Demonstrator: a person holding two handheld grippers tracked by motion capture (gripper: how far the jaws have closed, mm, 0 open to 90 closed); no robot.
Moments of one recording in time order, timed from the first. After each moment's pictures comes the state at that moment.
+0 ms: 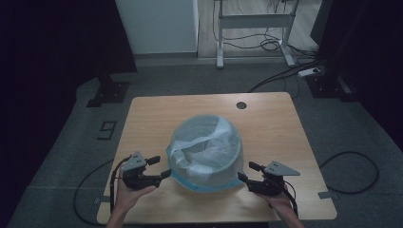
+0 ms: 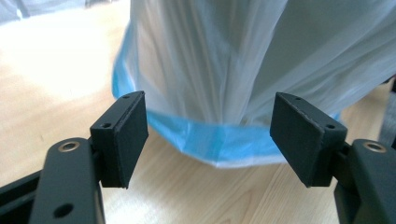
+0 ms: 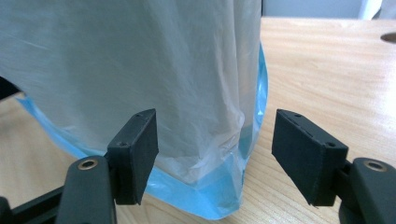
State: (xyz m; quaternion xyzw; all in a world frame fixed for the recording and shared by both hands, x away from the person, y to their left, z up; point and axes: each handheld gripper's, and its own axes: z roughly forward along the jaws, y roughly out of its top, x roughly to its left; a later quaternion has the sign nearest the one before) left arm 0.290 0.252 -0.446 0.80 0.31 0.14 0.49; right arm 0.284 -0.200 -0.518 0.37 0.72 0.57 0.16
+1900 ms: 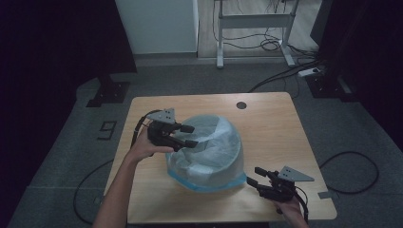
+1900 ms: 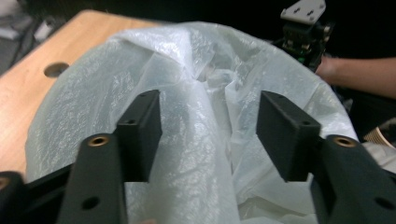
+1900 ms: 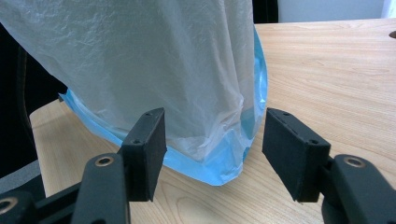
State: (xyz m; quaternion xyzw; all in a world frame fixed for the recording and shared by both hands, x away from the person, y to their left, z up) left arm 0.389 0.163 -0.345 0.89 0.11 0.01 0.45; right arm 0.269 -0.227 -0.524 0.36 0.70 0.60 0.12
